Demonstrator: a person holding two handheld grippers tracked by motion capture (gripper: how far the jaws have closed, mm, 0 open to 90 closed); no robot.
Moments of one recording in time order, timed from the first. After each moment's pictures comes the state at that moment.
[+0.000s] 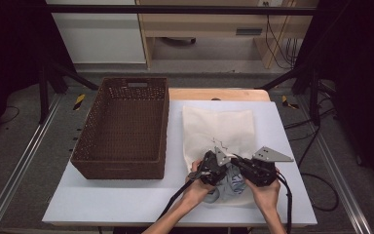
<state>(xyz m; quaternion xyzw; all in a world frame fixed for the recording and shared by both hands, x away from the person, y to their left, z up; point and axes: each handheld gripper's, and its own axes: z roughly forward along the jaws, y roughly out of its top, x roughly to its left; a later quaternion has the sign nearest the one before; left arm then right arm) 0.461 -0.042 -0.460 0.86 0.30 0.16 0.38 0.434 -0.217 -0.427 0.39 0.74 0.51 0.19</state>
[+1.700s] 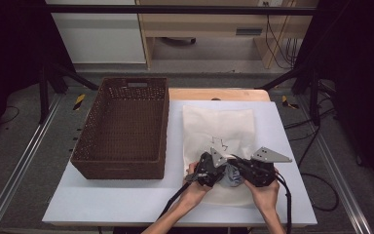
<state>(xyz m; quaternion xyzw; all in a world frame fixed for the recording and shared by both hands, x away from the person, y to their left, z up) 0.459 -0.038 -0.459 0.83 0.33 0.18 0.40 0.433 -0.214 -0.427 0.39 0.74 0.51 0.19</state>
